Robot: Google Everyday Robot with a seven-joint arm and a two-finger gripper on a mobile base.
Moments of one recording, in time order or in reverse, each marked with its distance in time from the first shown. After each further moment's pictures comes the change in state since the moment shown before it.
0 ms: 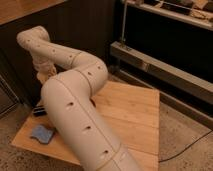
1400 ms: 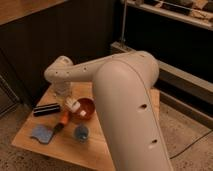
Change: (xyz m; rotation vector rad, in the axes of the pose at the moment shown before) arm 0.088 0.006 0.064 0.089 -0.144 -0.009
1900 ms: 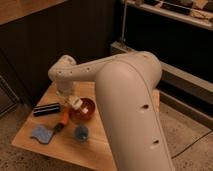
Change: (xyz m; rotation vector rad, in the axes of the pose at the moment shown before) arm 0.008 -0.018 -0.001 0.011 -0.030 0.011
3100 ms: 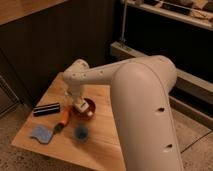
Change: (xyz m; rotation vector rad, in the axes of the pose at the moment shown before) arm 0.033 -0.018 0.012 -0.028 -0.035 0.092
